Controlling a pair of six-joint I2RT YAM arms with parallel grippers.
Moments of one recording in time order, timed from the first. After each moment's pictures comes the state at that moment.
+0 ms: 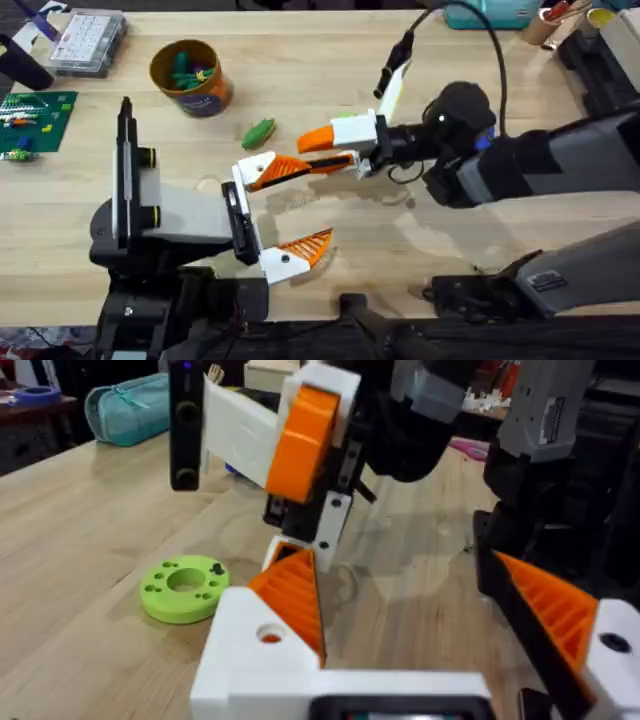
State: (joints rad) left arm -0.02 0.00 0.00 -0.13 1.24 0.02; right arm 0.50 1.72 0.44 1.32 -1.16 1.44
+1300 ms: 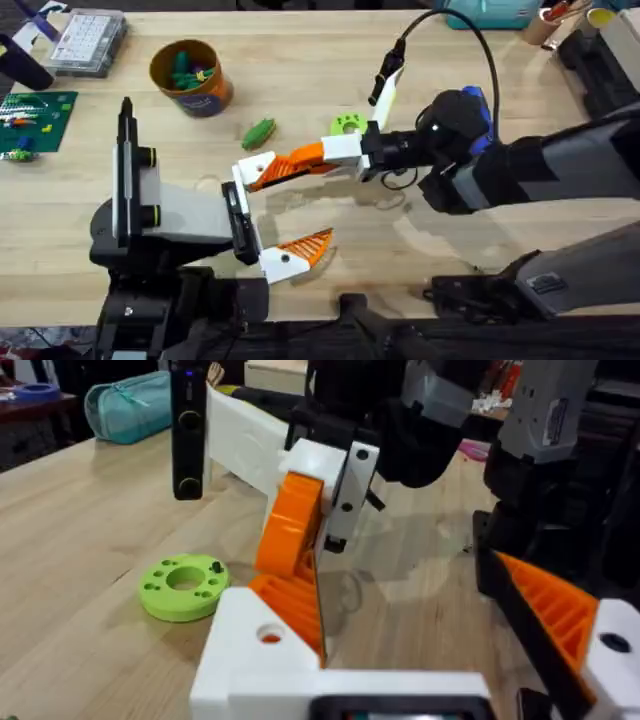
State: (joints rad) left arm -0.02 0.00 0.00 -0.13 1.24 0.02; right arm 0.56 1.72 0.42 1.34 -1.09 1.46
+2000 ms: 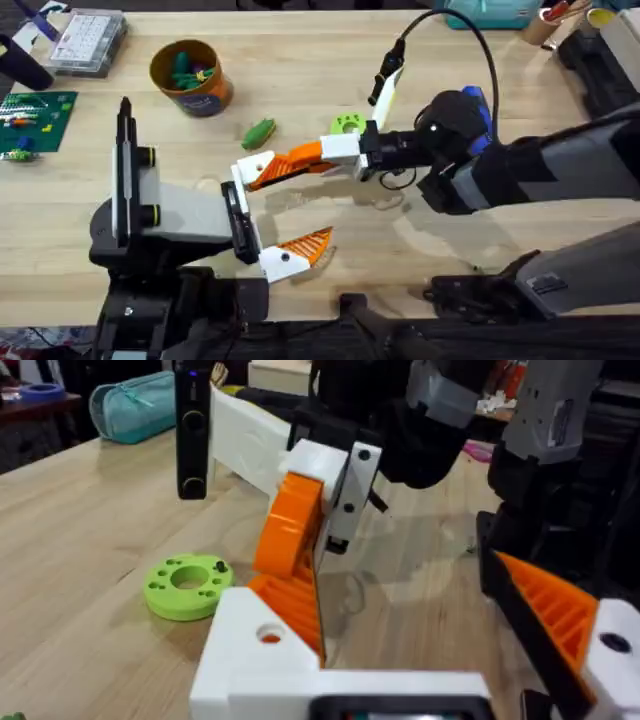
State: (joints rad) left arm -0.02 0.00 0.00 -0.13 1.23 0.02; right arm 0.56 1.72 0.43 1.34 -1.06 1.46
